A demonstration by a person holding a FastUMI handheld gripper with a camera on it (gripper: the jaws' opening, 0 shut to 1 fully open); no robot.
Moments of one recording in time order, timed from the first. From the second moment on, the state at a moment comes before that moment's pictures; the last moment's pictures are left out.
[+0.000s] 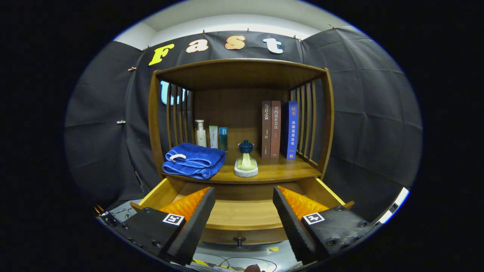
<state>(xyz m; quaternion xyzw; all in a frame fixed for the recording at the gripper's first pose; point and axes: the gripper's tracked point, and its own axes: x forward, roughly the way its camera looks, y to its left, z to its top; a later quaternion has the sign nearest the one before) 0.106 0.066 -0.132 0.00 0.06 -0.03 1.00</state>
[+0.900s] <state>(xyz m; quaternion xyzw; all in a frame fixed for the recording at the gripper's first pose) 0.094 0.076 -0.272 -0.02 0.05 -0.03 1.00</state>
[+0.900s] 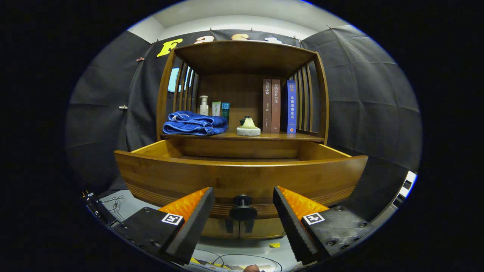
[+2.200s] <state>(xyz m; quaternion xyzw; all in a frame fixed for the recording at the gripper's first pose) 0.156 0.074 -0.276 -0.01 0.03 -0.03 1.00</state>
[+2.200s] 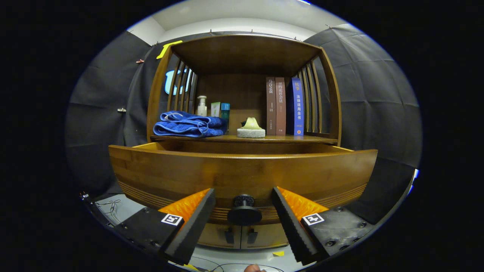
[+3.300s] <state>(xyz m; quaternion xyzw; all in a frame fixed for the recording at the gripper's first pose) 0.277 0.069 -0.276 0.00 0.05 -0.03 1.00</state>
